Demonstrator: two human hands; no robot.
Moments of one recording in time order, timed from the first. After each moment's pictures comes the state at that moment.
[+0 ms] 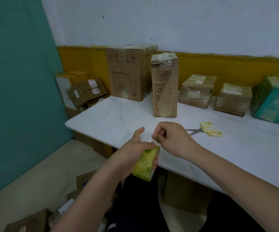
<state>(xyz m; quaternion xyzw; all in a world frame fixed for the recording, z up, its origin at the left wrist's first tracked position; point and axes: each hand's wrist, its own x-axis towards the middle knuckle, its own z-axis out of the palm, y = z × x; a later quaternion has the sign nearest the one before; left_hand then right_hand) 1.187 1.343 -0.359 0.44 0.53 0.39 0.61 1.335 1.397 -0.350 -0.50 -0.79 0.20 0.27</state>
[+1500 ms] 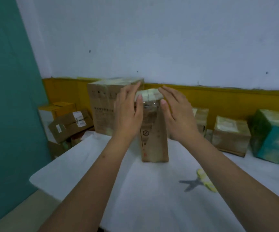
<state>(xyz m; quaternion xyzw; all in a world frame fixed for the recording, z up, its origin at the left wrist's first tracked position) 1.209 1.575 -0.257 0.67 0.47 0.57 -0.10 1.375 1.573 -0.258 -0.43 -0.75 -0.12 0.48</state>
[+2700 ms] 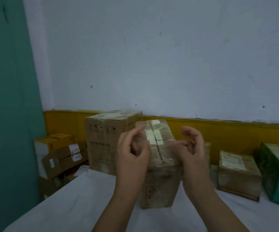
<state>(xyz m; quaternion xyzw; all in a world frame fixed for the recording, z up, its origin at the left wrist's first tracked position) 1.243 1.536 -0.256 0.58 0.38 0.70 0.14 1.380 1.555 -0.268 -0.28 -0.54 0.30 0.73</state>
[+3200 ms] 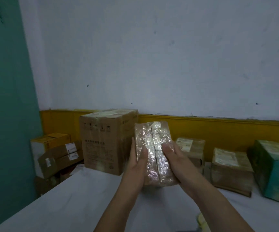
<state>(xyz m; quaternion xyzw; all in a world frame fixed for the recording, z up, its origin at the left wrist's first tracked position) 1.260 1.564 -0.307 0.56 0.41 0.61 0.39 1.402 1.579 -0.291 -0.37 -0.61 0.43 0.54</state>
